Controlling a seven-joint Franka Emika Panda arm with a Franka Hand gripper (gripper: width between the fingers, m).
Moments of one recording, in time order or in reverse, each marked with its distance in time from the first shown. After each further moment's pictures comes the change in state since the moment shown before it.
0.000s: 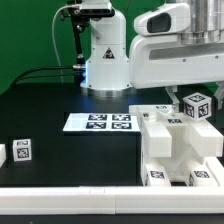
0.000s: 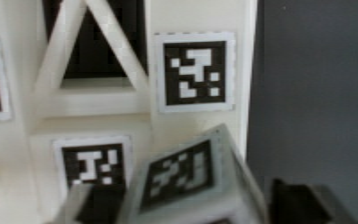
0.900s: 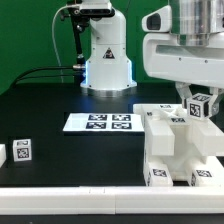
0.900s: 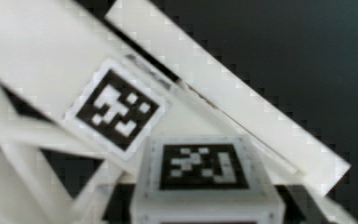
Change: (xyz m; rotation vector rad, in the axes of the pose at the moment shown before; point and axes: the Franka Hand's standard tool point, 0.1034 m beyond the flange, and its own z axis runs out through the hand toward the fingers) arm -0.002 -0.007 0.002 0.003 0.003 1.036
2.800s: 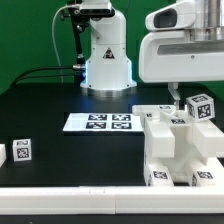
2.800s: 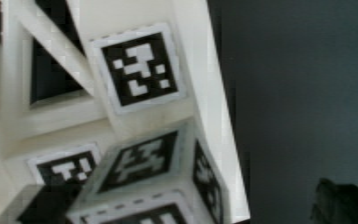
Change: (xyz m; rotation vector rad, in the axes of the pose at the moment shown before) arm -0.003 -0.010 -0.005 0.007 0.037 -0.816
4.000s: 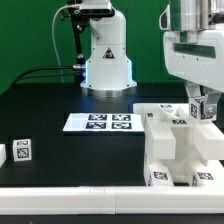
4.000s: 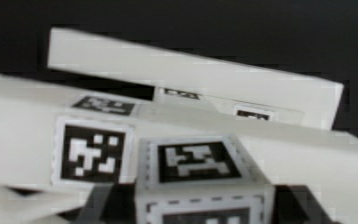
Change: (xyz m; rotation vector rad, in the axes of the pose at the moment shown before) arm 0.001 0.008 0.002 0.047 0.011 1.190
